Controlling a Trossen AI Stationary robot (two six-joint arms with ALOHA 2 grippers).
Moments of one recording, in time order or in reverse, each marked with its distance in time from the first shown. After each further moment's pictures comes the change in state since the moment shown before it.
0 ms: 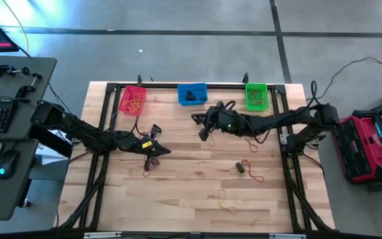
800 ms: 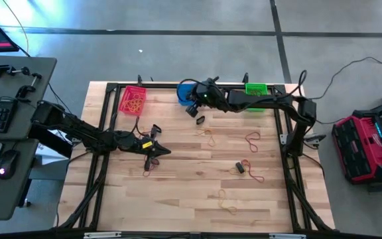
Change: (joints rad) left arm 0.000 0.000 -0.001 -0.011 0.000 -0.008; right arm -0.233 0.256 0.501 -0.502 -0.078 -0.150
